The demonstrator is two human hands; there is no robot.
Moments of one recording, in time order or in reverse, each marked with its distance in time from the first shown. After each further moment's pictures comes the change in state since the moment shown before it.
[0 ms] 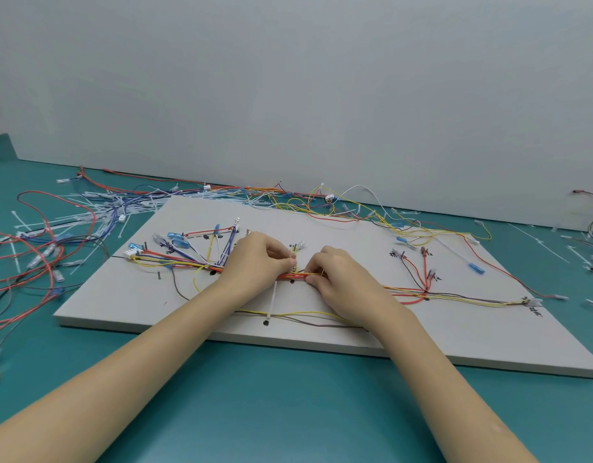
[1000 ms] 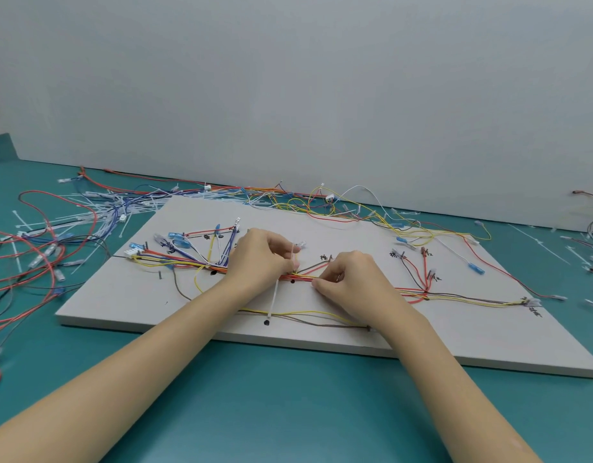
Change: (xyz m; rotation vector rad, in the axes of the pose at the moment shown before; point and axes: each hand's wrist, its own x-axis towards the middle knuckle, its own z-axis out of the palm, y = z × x) left_hand 0.001 0.004 0.003 -0.084 0.043 -0.057; right_hand -0.011 0.002 -0.006 0.133 0.119 0.169
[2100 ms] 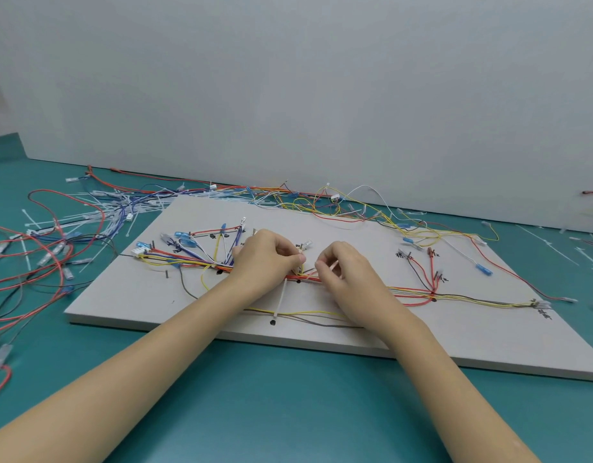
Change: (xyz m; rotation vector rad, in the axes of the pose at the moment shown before) left_hand -0.002 0.003 -0.001 0.174 0.004 0.028; right_hand 0.000 -0.008 0.010 0.189 0.023 -0.093
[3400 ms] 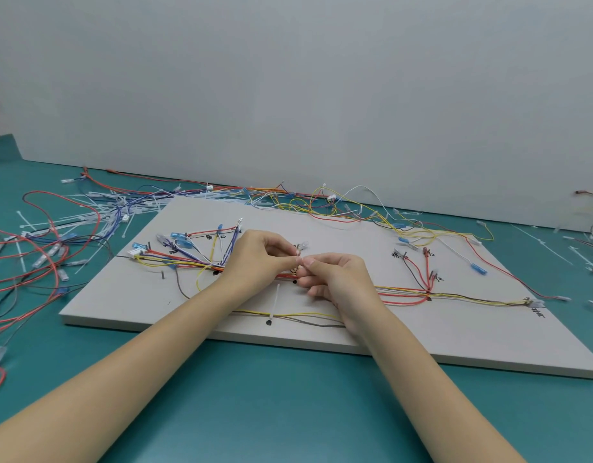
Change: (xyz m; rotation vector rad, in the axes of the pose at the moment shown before) left_hand -0.001 -0.008 -0.006 -0.312 -0.055 0.072; right_hand 0.002 -0.023 0.011 0.902 0.073 0.485
